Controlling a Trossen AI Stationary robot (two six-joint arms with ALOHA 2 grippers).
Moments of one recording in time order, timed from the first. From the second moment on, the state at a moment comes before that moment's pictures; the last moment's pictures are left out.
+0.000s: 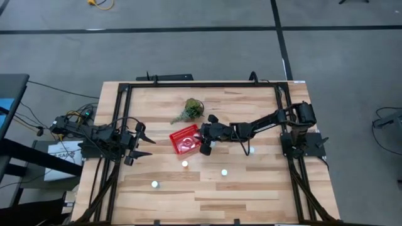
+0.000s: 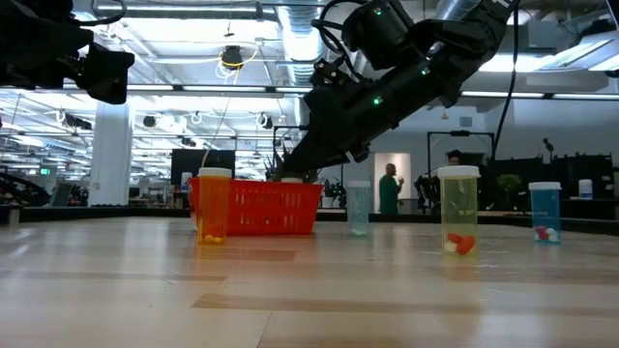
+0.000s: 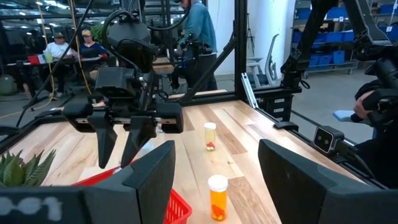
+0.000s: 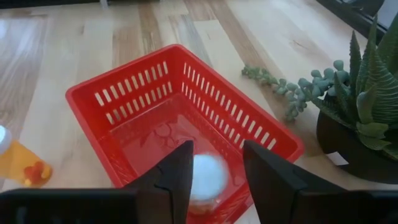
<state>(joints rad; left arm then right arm) -0.29 0.01 0.01 0.02 -0.05 0.04 0.03 1.87 0.96 0.35 0.22 0.08</state>
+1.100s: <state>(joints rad) -0.29 0.01 0.01 0.02 -0.05 0.03 0.12 1.59 0.96 -0.17 0.27 0.02</state>
